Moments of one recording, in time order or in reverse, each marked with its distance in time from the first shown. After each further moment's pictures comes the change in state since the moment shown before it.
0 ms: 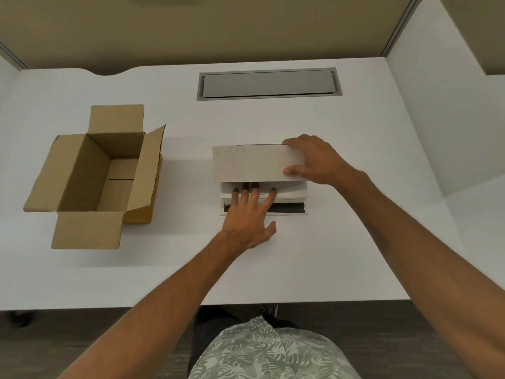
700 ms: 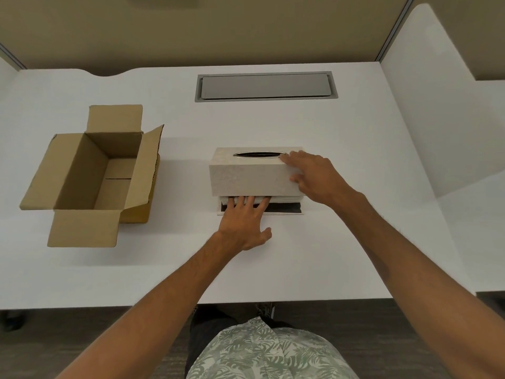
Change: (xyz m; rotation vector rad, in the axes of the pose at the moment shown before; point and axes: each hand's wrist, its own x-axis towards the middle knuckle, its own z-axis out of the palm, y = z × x) left_hand -0.009 0.001 0.002 -0.025 -0.021 0.013; right_hand -0.035 -0.003 0.018 -0.052 0.093 -0.088
